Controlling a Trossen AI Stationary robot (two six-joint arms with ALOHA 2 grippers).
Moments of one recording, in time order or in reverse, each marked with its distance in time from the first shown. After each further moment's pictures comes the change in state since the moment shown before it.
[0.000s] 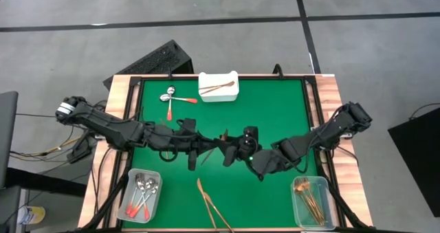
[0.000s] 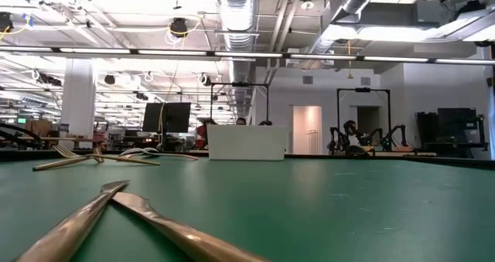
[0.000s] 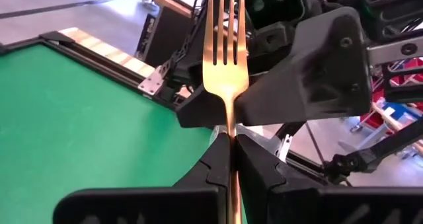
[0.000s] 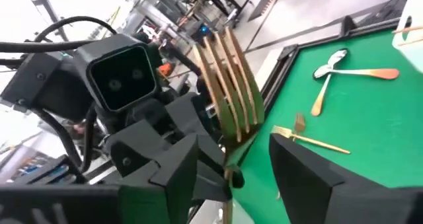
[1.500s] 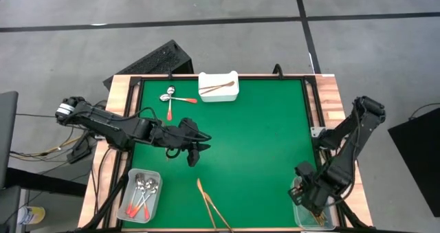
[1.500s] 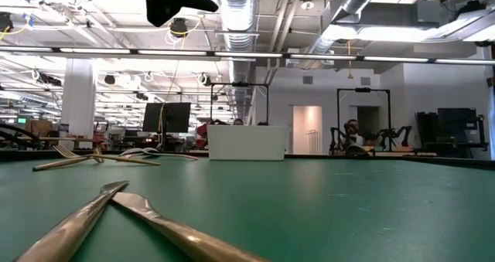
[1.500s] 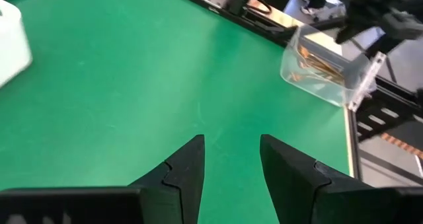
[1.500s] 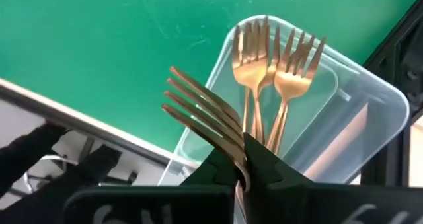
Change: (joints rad) left arm 0.066 0.000 0.002 -0.413 0.034 -0.039; right arm 0.489 -0.212 -0.205 -1.187 -1.004 0.962
